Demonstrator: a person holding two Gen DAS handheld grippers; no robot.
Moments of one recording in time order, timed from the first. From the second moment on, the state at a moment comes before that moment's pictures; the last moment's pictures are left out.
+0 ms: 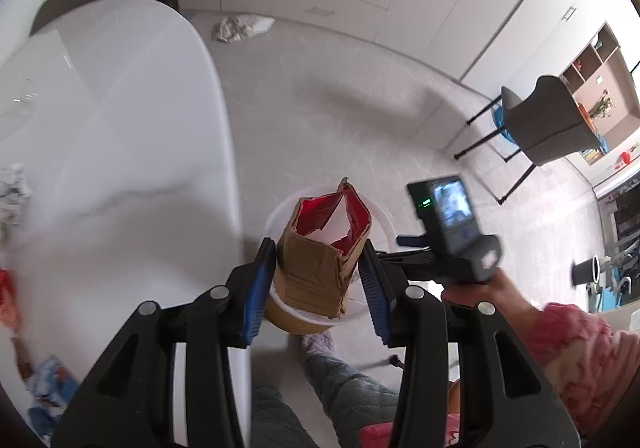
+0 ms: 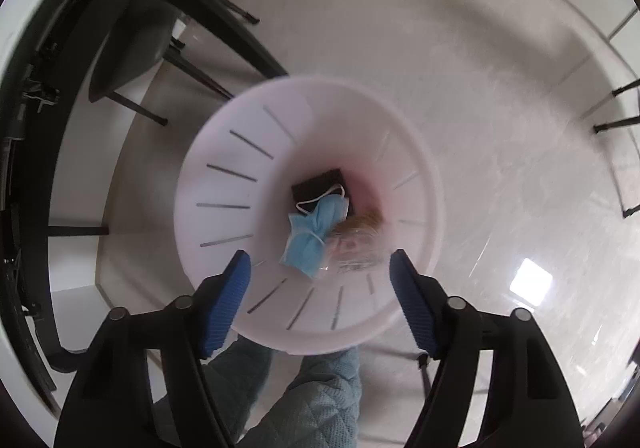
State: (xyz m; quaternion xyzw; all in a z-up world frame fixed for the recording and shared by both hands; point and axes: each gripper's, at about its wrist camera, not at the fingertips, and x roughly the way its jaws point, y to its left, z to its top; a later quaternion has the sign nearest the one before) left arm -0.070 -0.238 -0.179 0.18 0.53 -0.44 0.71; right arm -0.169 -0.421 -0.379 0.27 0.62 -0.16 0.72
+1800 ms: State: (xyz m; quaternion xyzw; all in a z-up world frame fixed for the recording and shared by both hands) left arm 0.029 0.053 -0.097 0.07 0.49 -0.14 0.86; right arm 0.040 -0.179 -0.129 0.04 0.47 0.10 0.88
